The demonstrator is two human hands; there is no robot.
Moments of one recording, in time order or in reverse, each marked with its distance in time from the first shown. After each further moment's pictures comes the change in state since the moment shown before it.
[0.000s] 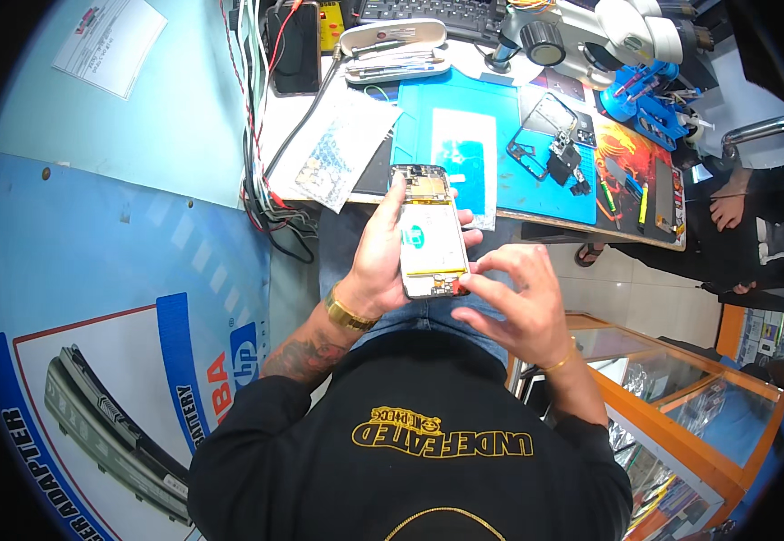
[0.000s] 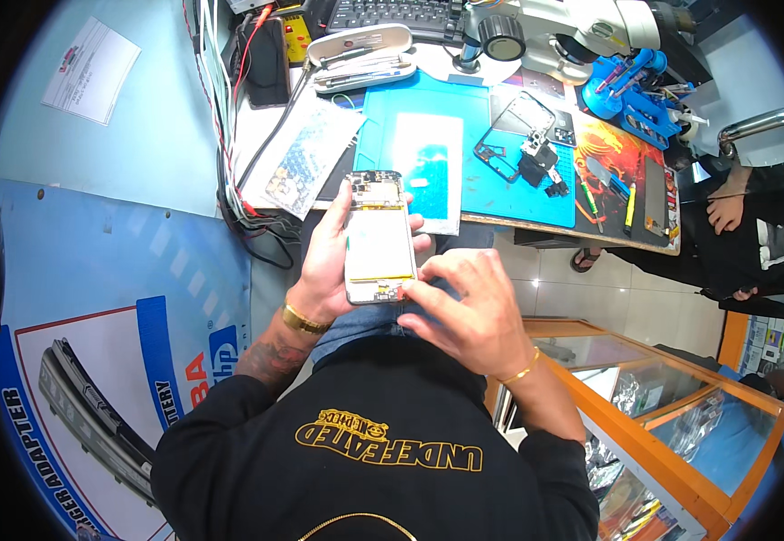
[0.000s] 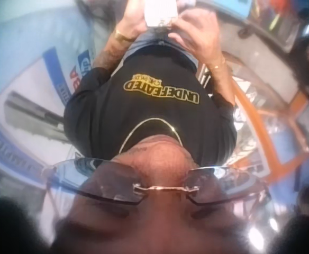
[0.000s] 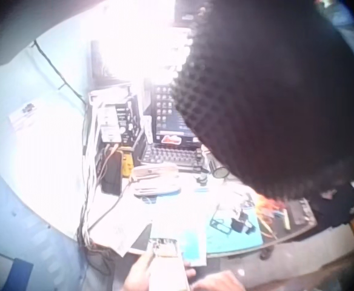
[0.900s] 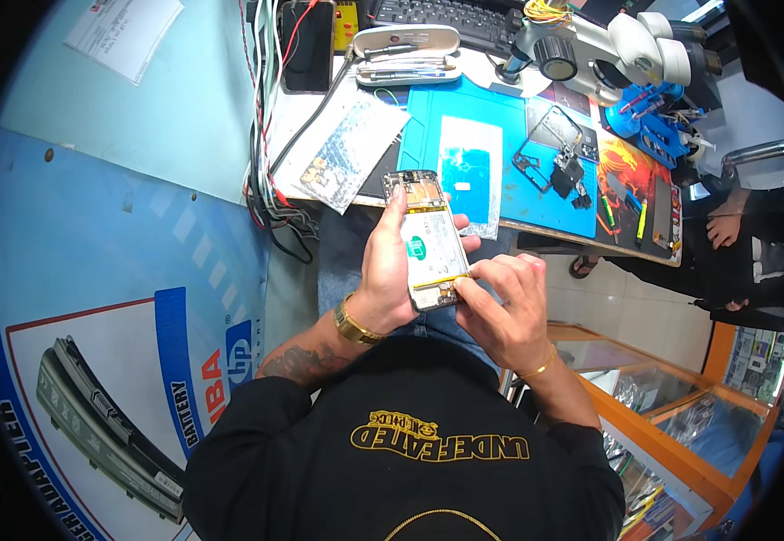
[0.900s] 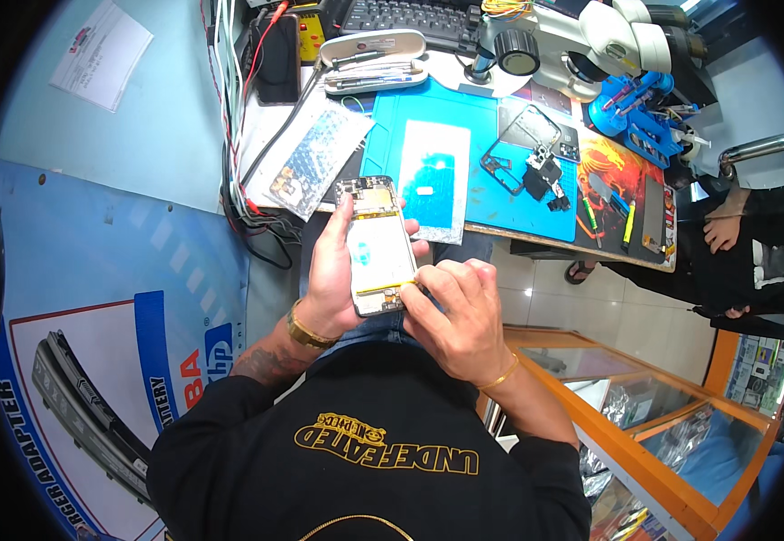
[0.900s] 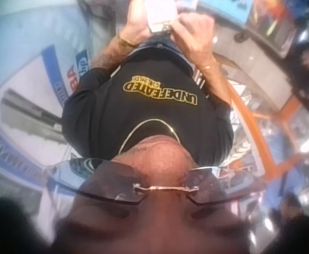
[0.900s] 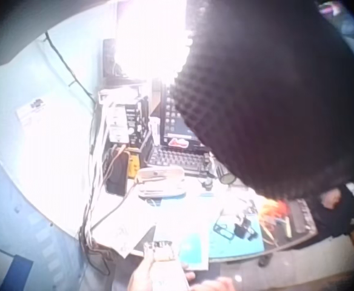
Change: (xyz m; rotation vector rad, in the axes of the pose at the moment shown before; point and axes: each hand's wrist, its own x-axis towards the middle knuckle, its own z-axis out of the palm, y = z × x) left_hand -0.004 -0.011 0.008 0.015 0.132 0.174; right_hand 0.002 -0.003 0.020 -0.179 0.055 -0.064
